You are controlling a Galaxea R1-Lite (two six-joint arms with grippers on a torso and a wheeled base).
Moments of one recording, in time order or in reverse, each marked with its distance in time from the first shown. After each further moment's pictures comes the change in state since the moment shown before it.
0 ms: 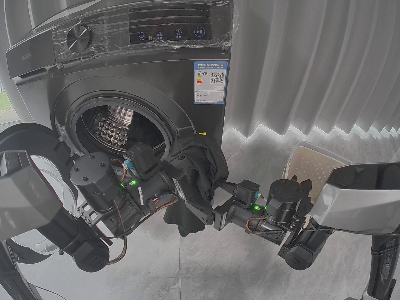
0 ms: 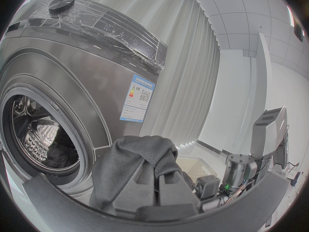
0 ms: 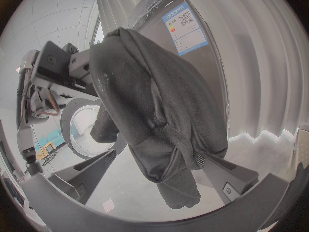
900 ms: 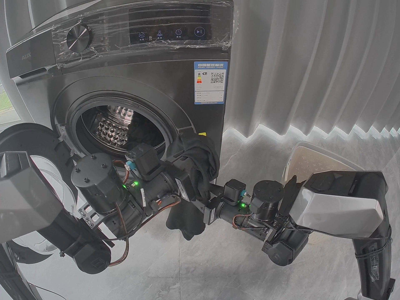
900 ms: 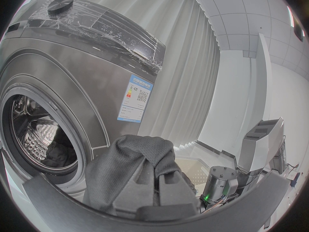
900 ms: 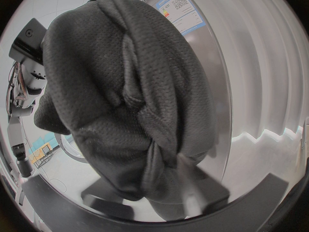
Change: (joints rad) left arm -0.019 0.000 -0.003 0.000 0.017 -0.002; right arm -0.010 0.141 -0.175 0.008 -0.013 0.002
